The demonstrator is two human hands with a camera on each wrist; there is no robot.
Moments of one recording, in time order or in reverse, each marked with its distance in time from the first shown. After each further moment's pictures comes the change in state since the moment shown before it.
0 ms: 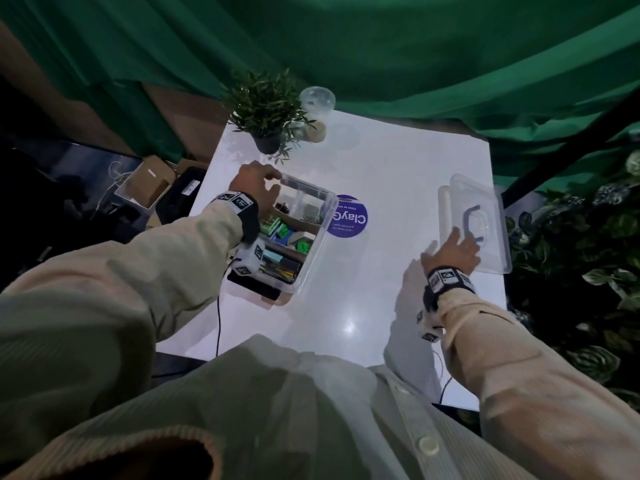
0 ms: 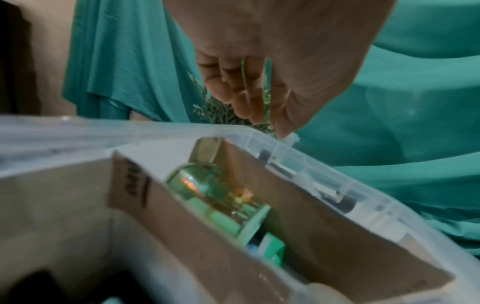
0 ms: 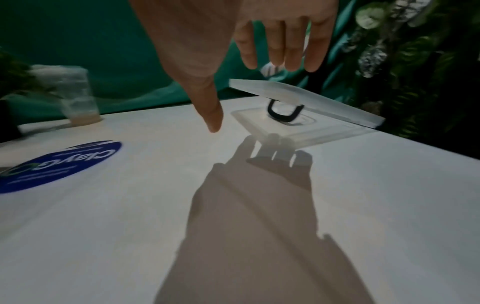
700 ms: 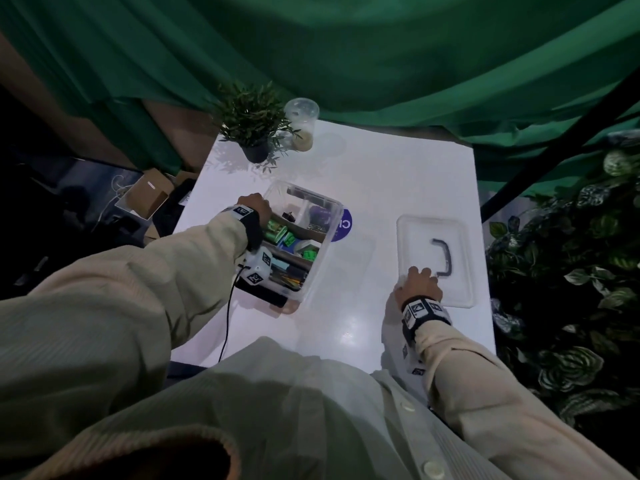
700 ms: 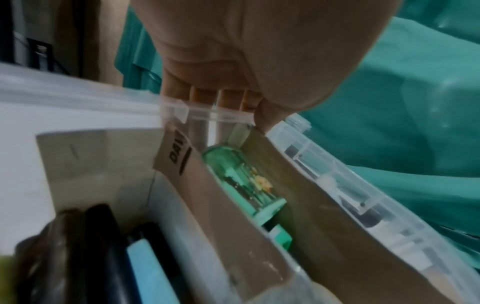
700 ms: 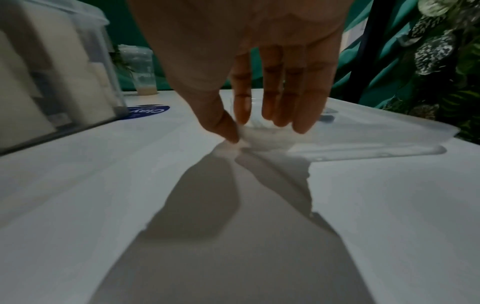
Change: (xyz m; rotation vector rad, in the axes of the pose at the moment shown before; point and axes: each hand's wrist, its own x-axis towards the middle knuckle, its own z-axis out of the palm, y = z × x) left_hand -0.021 0.055 0.011 0.197 -0.366 -0.393; right_hand -0.041 0.024 0.030 -0.124 -0.204 -0.137
